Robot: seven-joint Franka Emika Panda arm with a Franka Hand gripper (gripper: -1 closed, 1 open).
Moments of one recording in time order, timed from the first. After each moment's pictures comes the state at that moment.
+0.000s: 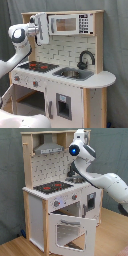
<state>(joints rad) -1.47 -1.46 0.96 -1.65 0.09 2.11 0.14</state>
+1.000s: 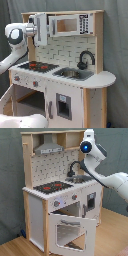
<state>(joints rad) -1.31 -1.46 0.91 -1.86 0.09 2.16 0.06</state>
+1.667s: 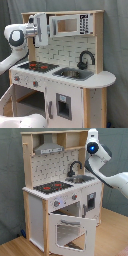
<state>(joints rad) -1.24 -1.46 0.90 -1.98 0.09 2.31 0.02</state>
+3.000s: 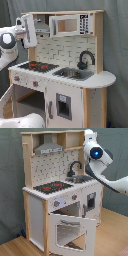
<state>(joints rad) -1.11 -1.46 0.93 -1.98 0.10 2.43 -0.01</state>
